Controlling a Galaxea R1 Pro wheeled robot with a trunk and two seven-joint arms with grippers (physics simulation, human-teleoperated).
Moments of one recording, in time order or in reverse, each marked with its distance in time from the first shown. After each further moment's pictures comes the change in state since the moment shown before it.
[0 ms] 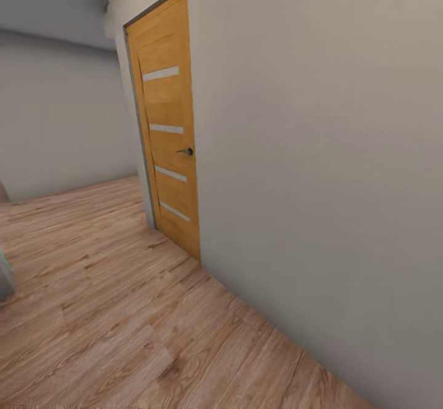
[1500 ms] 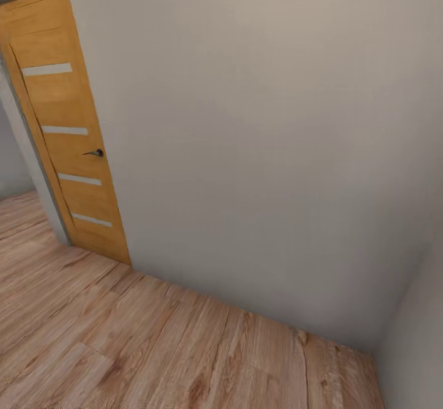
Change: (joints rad) left arm 0.000 -0.003 -0.001 0.001 -0.002 -0.001 0.000; right arm 0.000 -0.005 0.007 0.000 0.006 0.003 0.000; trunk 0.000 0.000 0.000
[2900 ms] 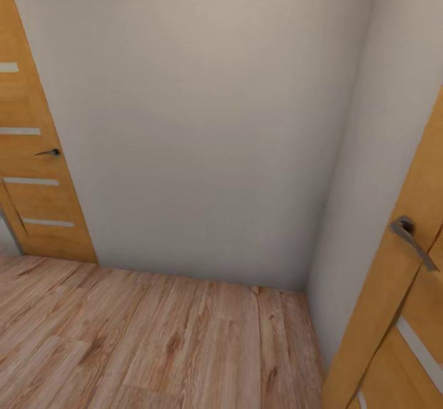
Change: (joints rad) left arm 0.000 0.000 0.000 0.001 0.000 0.000 0.000; right arm 0.000 0.000 -0.005 0.001 -0.002 0.001 0.000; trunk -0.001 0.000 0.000
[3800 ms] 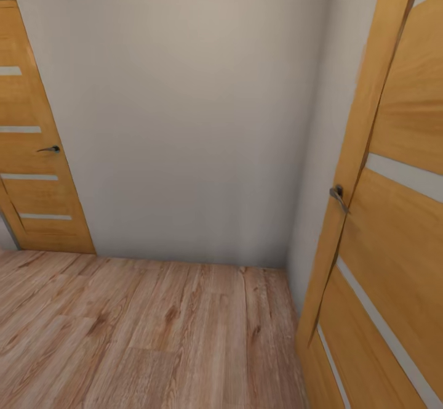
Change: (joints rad) left arm 0.000 -0.002 0.000 0.000 0.000 0.000 0.000; right arm 0.000 0.001 -0.002 0.000 0.001 0.003 0.004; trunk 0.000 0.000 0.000
